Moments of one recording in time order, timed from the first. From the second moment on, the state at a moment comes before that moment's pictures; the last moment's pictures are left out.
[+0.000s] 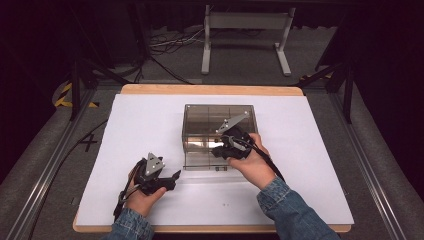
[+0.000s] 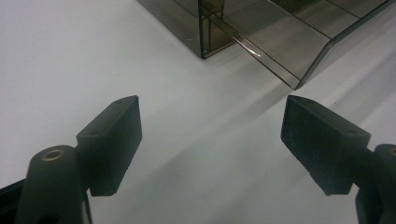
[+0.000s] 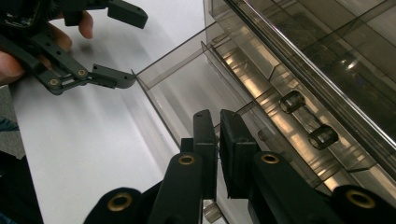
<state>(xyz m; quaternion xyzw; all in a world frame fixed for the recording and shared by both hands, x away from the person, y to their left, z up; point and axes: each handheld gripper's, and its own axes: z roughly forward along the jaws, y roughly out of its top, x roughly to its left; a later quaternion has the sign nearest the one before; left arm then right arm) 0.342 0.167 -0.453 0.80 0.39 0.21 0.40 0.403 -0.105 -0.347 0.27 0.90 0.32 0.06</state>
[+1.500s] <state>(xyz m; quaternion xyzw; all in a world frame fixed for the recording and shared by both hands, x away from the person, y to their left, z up) 0.342 0.166 -0.453 0.80 0.39 0.21 0.40 0.419 -0.094 -0.383 0.29 0.92 0.25 0.05</state>
